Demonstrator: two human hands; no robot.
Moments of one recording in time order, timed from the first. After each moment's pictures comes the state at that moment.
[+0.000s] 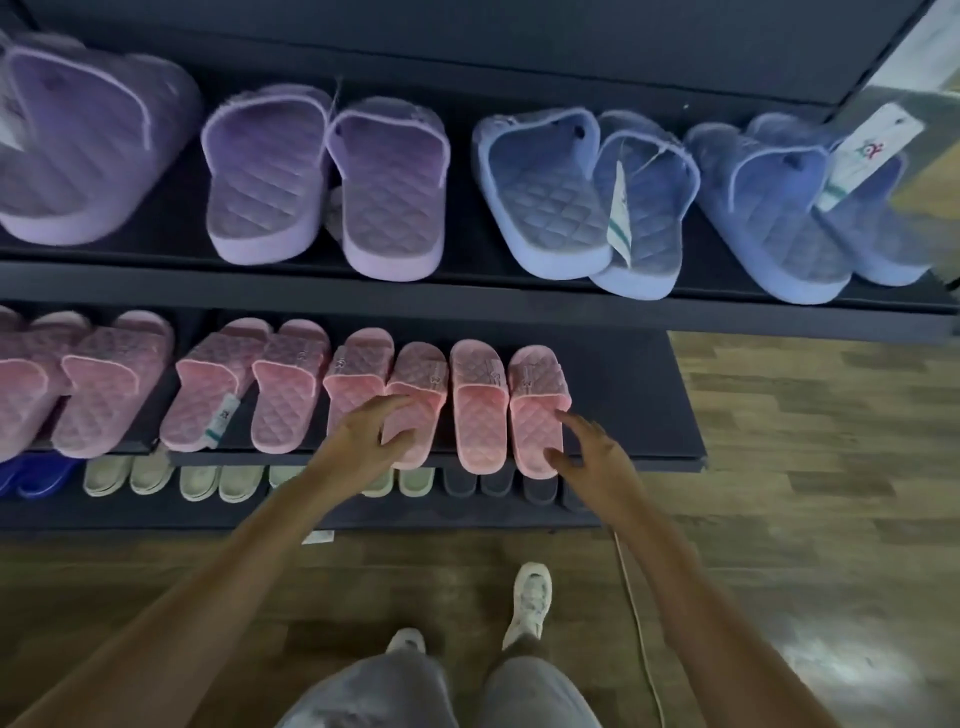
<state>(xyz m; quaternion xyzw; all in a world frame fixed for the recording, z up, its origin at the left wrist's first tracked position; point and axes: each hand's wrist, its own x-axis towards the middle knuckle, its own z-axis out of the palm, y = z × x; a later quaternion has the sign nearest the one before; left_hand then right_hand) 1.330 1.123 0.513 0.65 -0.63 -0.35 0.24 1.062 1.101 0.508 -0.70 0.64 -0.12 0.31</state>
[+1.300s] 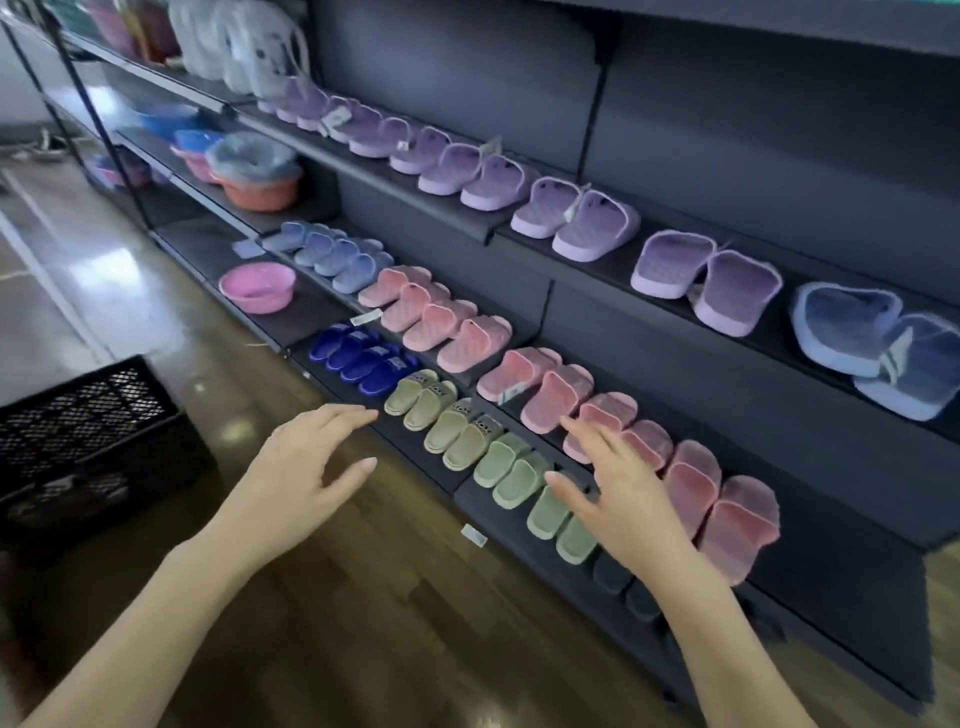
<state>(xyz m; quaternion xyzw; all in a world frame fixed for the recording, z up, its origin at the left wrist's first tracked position) 1.385 1.550 0.651 0.85 -0.47 0.00 0.25 1.187 1.330 0.654 -0.94 0.25 -0.13 0.20</state>
